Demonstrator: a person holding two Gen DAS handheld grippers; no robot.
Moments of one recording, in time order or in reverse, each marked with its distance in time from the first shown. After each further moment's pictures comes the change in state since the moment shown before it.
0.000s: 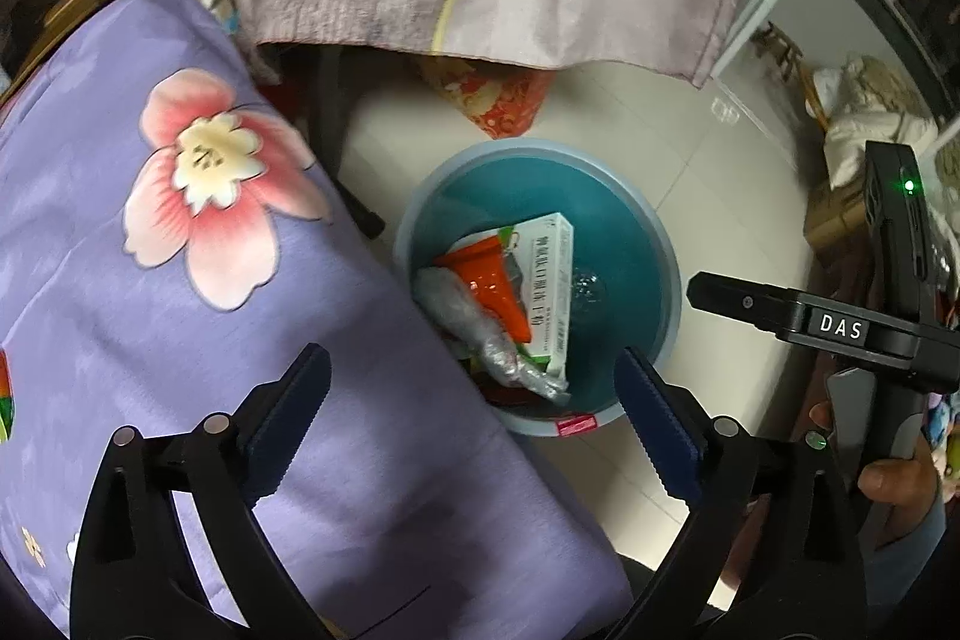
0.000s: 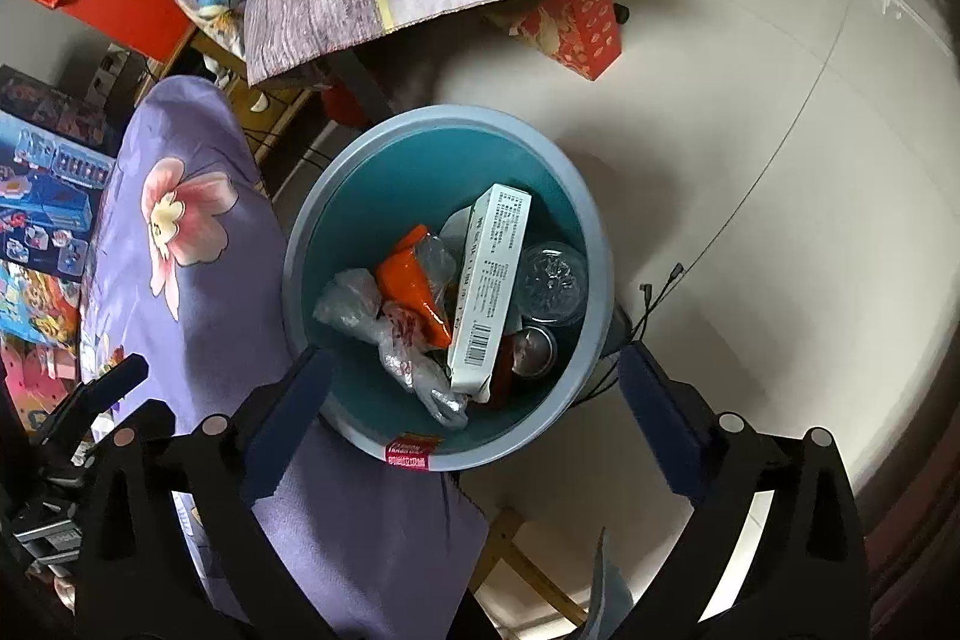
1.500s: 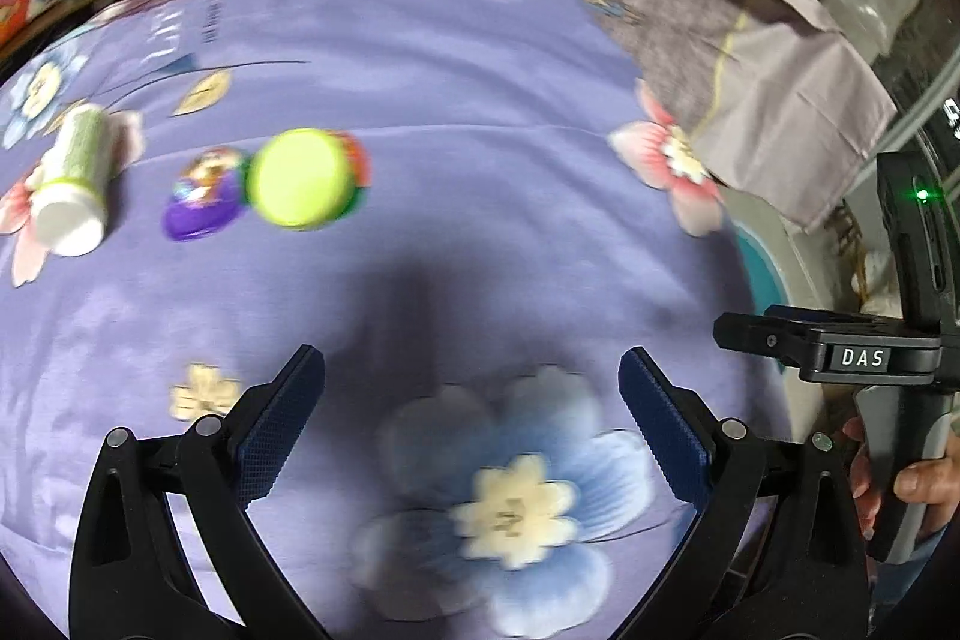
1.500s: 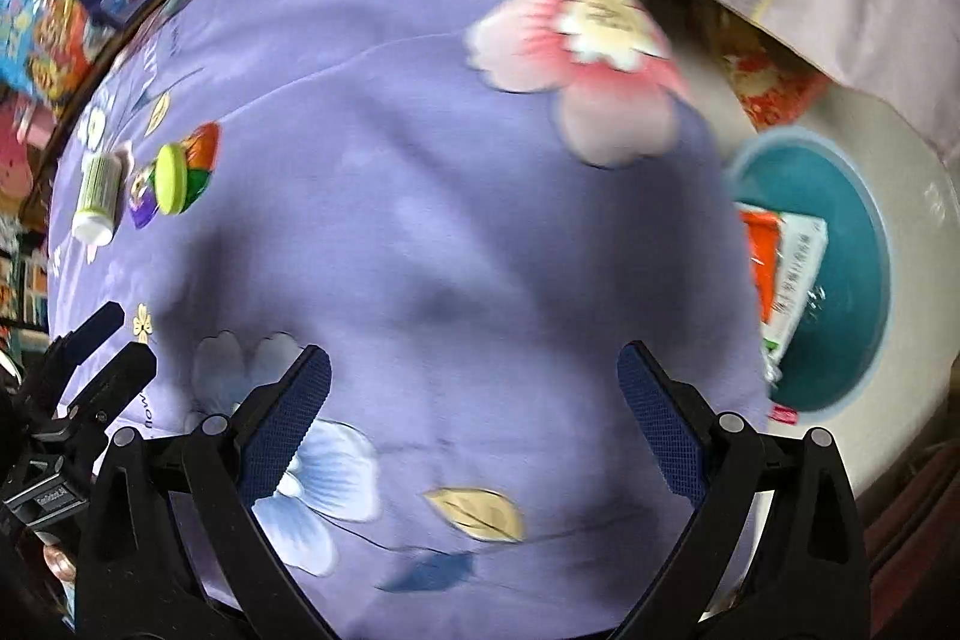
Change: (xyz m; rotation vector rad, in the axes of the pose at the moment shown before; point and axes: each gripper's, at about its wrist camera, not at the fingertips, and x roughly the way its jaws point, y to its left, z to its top) left arm -0.121 0.274 -0.162 -0.392 -0.189 0.066; right arm 0.066 0.319 -0.106 -0.479 0.157 -0.115
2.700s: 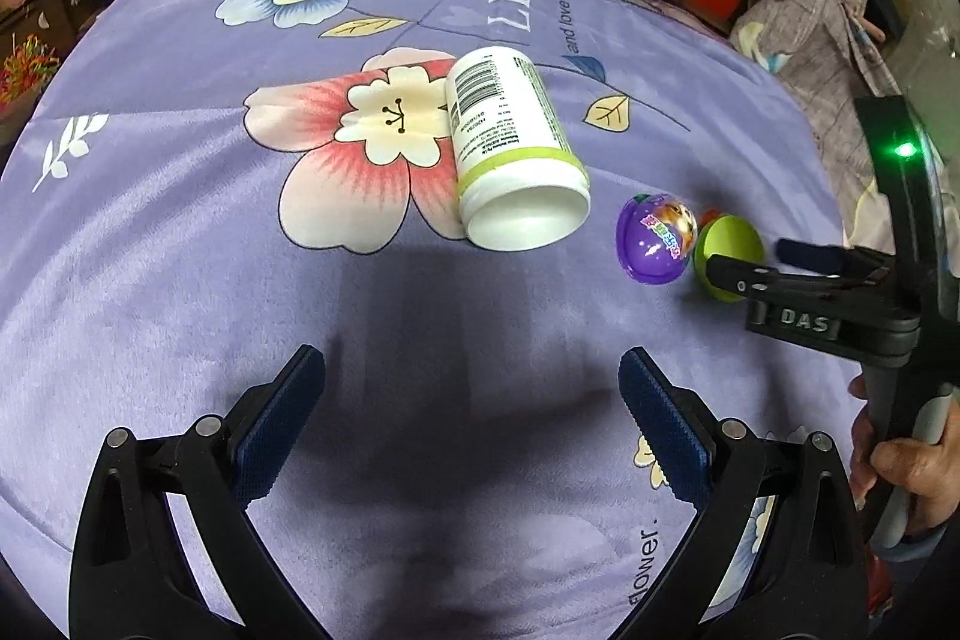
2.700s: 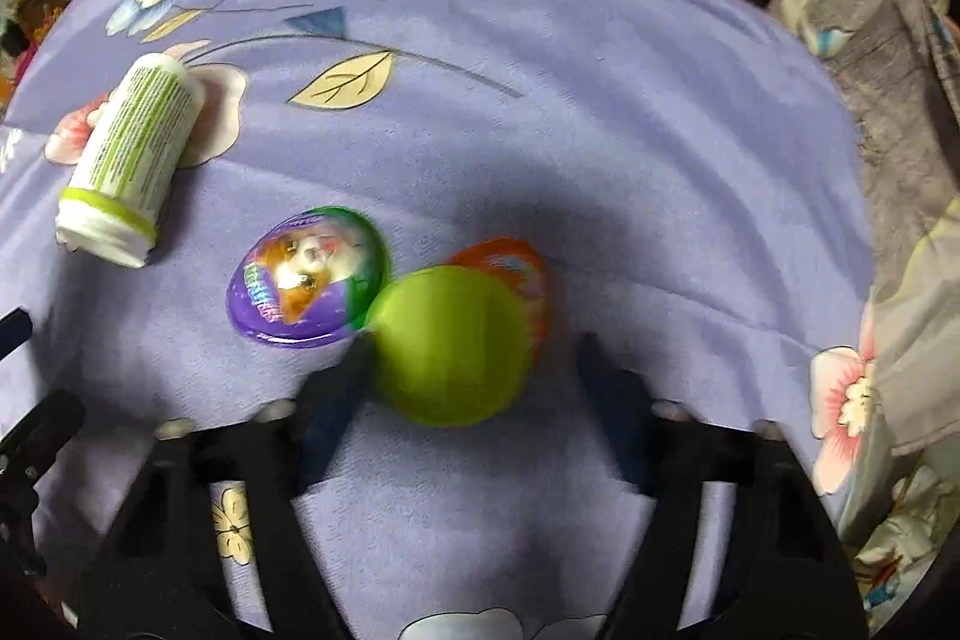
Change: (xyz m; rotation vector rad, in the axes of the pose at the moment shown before) left arm -0.037 0.211 -0.012 -0.291 -0.040 0.153; right arm 0.082 0.255 0.072 -0.469 -0.079 -0.185
